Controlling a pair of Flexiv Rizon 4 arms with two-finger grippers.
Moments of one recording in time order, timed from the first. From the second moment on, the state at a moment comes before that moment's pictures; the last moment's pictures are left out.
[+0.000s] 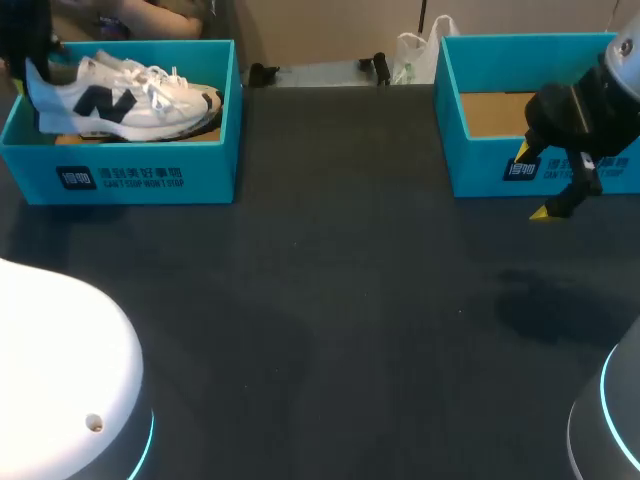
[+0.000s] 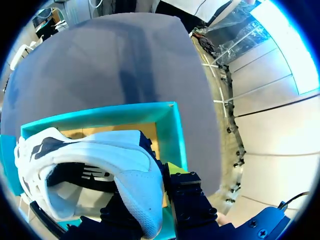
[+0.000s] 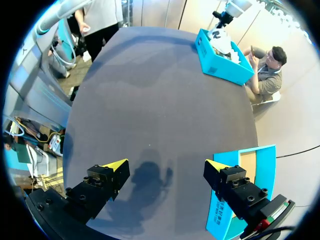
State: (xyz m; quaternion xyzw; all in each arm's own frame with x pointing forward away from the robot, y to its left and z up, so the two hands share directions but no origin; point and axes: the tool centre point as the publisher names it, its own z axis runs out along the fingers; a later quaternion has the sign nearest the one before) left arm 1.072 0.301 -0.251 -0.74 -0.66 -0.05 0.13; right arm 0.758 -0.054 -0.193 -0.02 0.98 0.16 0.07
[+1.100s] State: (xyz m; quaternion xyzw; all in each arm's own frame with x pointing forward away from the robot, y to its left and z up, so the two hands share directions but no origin) left arm 1.055 0.273 -0.174 -0.75 -0.65 0.00 0.14; right arm 0.758 -0.054 -0.193 -0.02 0.98 0.16 0.07
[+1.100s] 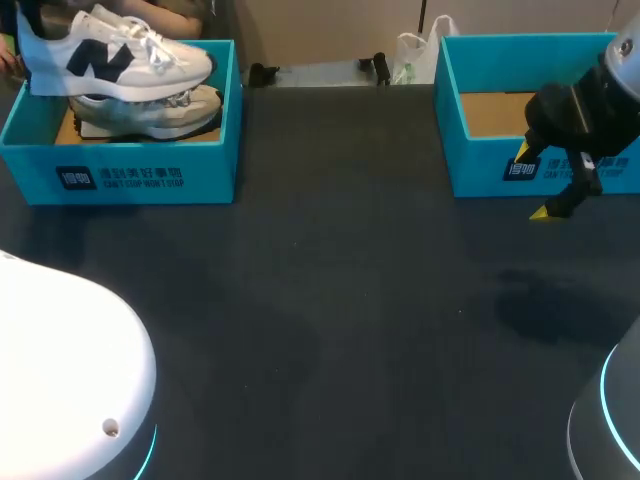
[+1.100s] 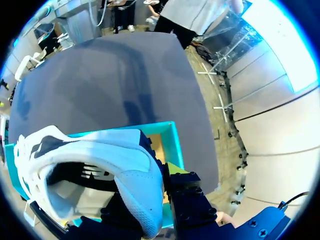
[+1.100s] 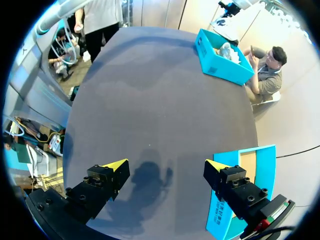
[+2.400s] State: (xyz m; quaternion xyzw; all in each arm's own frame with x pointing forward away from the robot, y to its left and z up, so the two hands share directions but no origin) left arm 0.839 0.139 -0.175 -0.66 -0.73 -0.05 0.17; right arm 0.757 -0.054 -0.193 -0.02 0.98 0.16 0.07
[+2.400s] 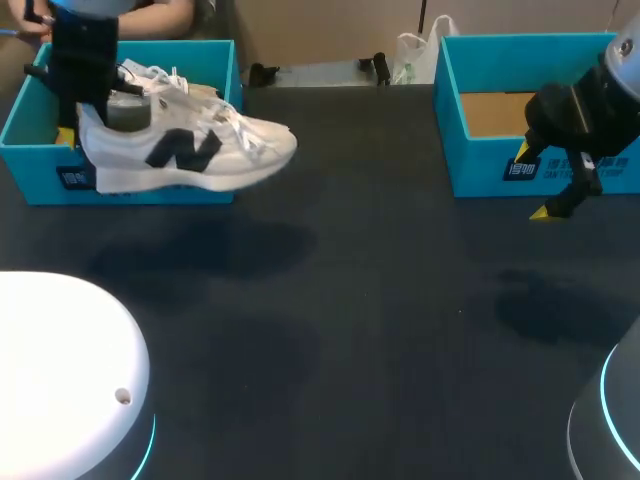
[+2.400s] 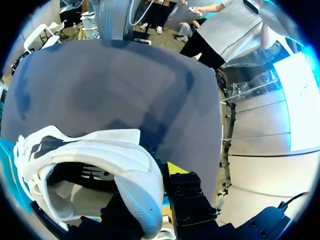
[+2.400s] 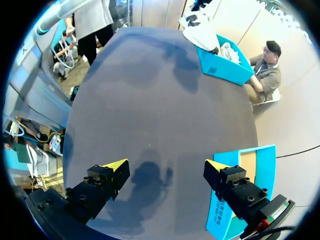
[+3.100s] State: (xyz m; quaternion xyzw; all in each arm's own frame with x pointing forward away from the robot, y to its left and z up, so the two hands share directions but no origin) left arm 0.745 0.043 -0.201 -0.68 -0.71 -0.07 0.15; right arm 0.757 -0.054 -0.193 -0.02 0.98 0.16 0.07
